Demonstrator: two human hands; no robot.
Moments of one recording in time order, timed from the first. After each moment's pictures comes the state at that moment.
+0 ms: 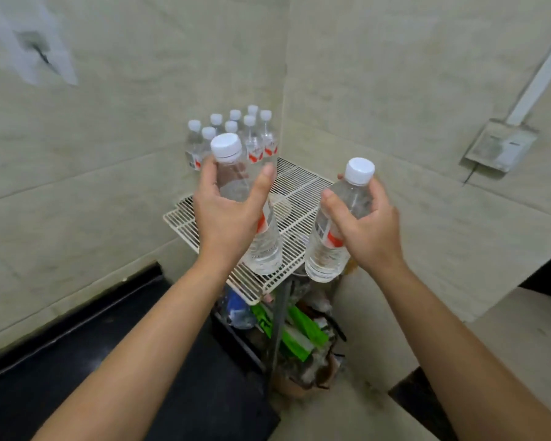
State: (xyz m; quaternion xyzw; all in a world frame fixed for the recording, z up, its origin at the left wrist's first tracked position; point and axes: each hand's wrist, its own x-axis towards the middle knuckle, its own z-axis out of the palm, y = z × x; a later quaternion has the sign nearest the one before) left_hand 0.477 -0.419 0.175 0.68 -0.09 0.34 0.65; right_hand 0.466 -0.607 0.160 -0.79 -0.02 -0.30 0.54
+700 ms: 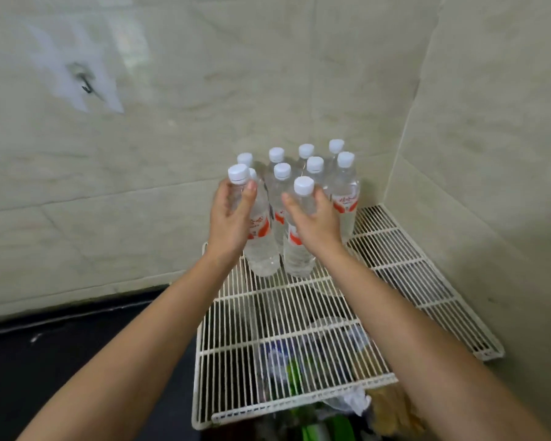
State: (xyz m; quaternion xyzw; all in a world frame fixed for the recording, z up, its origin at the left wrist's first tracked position) left_hand 0.725 -0.420 0.127 0.68 0.15 0.36 0.62; right_hand 0.811 -0.542 0.106 -0.75 -0.22 0.02 0.63
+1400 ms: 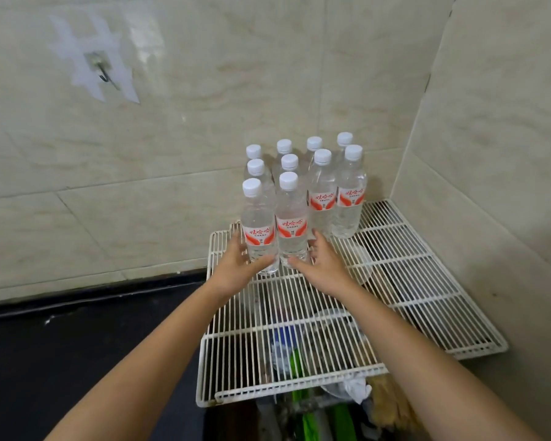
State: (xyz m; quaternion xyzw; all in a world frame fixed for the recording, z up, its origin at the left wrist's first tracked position) left_hand 0.675 -0.413 0.049 0.79 0.24 0.08 0.56; right_hand 0.799 -0.575 0.020 -0.82 -0.24 0.22 0.47
